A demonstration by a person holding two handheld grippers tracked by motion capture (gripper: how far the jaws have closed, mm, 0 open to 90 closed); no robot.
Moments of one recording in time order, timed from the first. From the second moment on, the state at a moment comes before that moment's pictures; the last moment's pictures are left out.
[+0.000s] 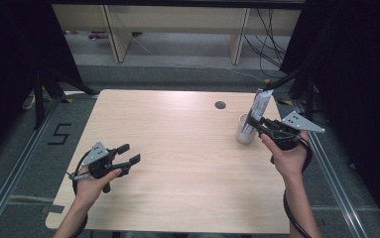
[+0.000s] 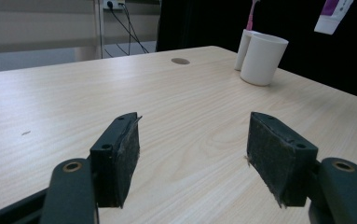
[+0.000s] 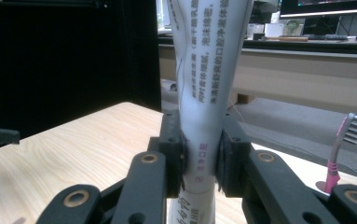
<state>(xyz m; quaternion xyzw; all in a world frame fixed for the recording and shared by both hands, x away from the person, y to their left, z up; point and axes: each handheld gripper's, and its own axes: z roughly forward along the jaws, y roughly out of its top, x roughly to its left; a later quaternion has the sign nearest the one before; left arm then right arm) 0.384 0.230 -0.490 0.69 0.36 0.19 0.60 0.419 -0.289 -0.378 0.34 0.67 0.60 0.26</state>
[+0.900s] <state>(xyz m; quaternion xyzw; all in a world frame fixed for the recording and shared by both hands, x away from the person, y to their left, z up) 0.384 0.234 -0.502 0.69 0.38 0.19 0.59 0.457 -0.301 -0.381 0.37 0.66 0.58 0.30</state>
